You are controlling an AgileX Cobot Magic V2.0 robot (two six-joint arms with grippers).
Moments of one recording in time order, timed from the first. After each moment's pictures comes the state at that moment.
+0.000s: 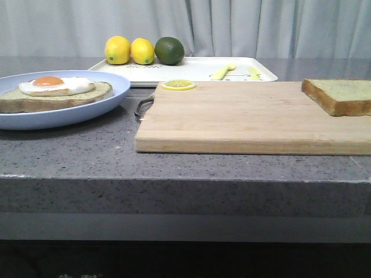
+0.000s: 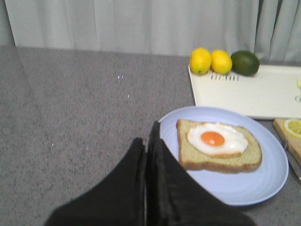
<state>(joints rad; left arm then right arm) -0.03 0.42 -0.74 0.02 0.64 -0.06 -0.03 0.32 -0.68 0.01 0.65 -0.06</state>
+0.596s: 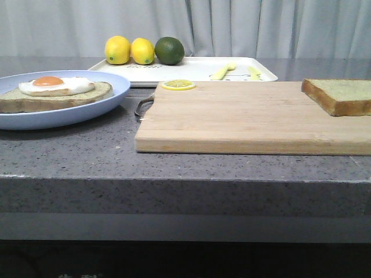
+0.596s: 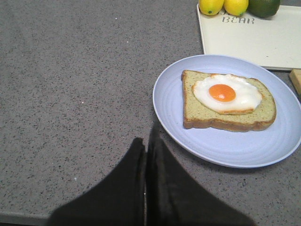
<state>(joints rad) -0.03 0.55 -0.74 0.02 0.72 -0.06 -0.03 0.52 -0.69 0.01 0.79 -0.06</state>
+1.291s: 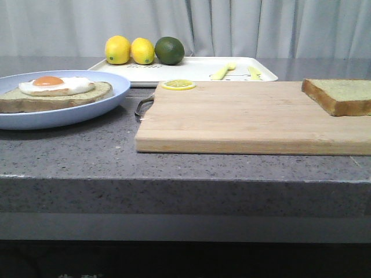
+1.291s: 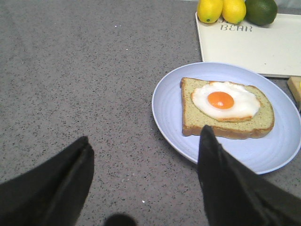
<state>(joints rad) -0.03 0.55 -0.74 0.01 0.69 -0.06 -0.03 0.52 -0.69 0.04 0.81 -0.06</state>
